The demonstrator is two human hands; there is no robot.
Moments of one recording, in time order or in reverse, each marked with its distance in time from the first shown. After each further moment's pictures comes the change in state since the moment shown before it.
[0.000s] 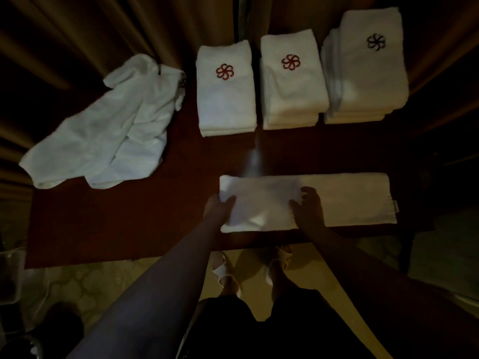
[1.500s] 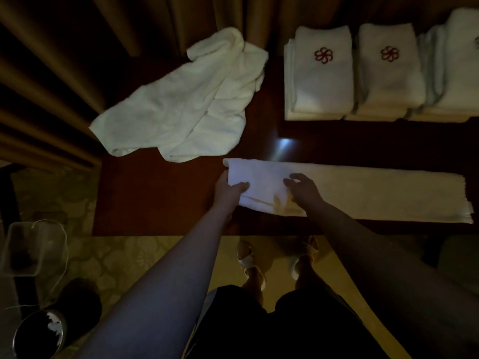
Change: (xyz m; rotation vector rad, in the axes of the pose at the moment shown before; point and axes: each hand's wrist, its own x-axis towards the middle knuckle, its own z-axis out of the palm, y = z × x) left_hand 0.006 -0.090 -0.184 -0.570 -0.039 0.132; right_hand -0.083 -0.124 0.188 0.032 -0.217 0.093
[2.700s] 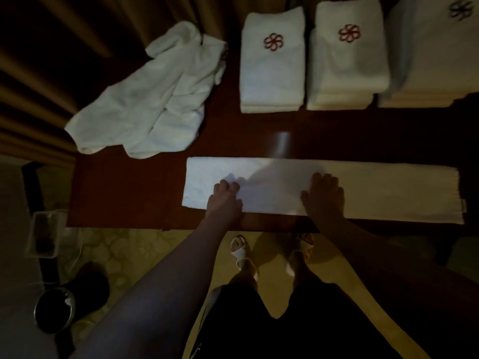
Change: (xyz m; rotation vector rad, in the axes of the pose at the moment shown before) left_hand -0.017 -0.047 0.127 1.321 -0.048 0.294; right_hand 0.051 0.104 -0.152 -1.043 0.223 -0.339
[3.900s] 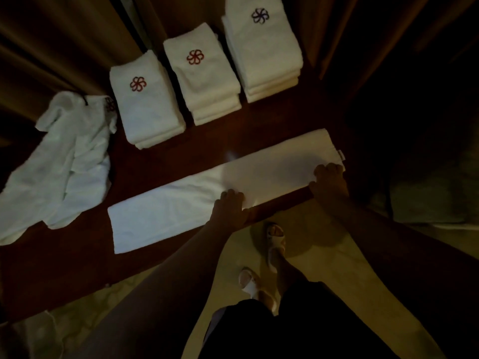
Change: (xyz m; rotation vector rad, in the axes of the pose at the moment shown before) left_hand -0.014 0.208 0.050 0.167 -0.140 0.435; right_hand -0.042 0.242 -0.003 0.351 -0.066 0.337
